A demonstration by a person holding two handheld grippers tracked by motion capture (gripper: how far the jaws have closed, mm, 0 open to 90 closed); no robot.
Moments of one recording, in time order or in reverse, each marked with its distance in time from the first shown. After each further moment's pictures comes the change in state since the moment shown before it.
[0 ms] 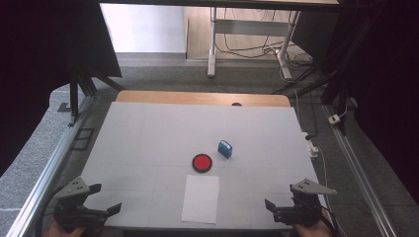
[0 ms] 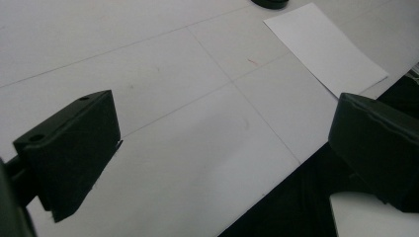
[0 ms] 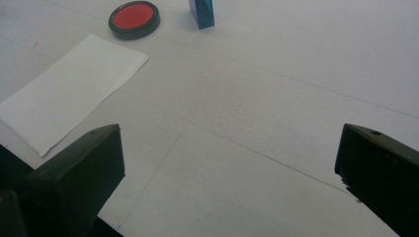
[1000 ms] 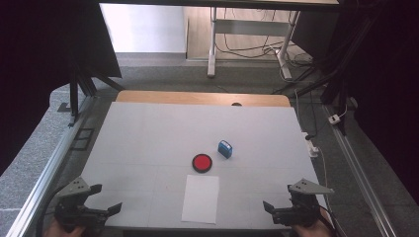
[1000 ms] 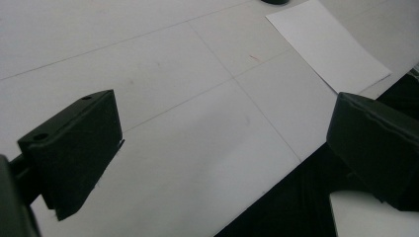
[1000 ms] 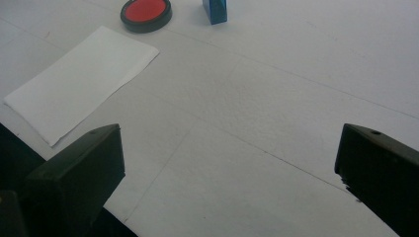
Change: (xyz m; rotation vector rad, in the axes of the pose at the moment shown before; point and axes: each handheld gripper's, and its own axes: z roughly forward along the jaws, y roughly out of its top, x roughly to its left) left arm 0.001 0.000 0.002 0.018 -0.001 -0.012; right arm 0.003 0.001 0.002 0.021 0.033 -0.040
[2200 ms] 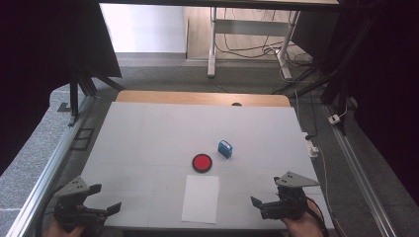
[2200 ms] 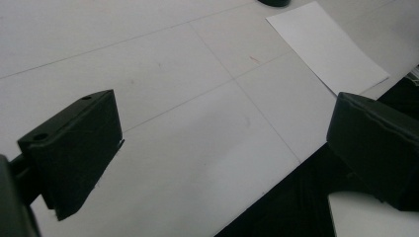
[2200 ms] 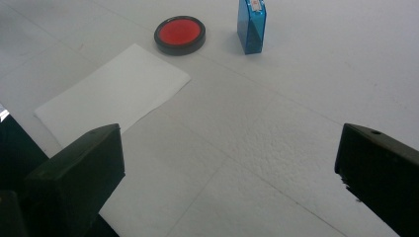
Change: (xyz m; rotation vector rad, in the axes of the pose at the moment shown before) left arm 0.002 -0.001 -0.001 -0.007 -0.008 -0.013; right arm 0.019 0.026 0.016 -0.032 0.063 -0.090
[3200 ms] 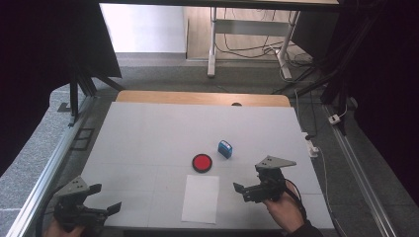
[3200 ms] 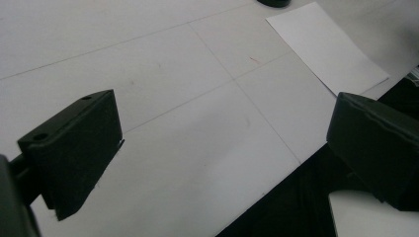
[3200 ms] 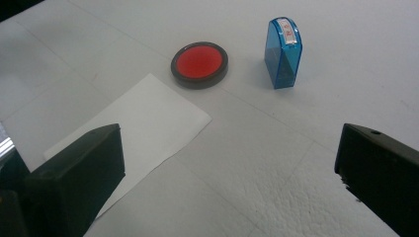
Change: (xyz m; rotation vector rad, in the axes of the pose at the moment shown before) left arm 0.000 0.000 0.000 0.001 0.002 0.003; right arm 0.003 0.035 0.049 0.004 0.090 0.019
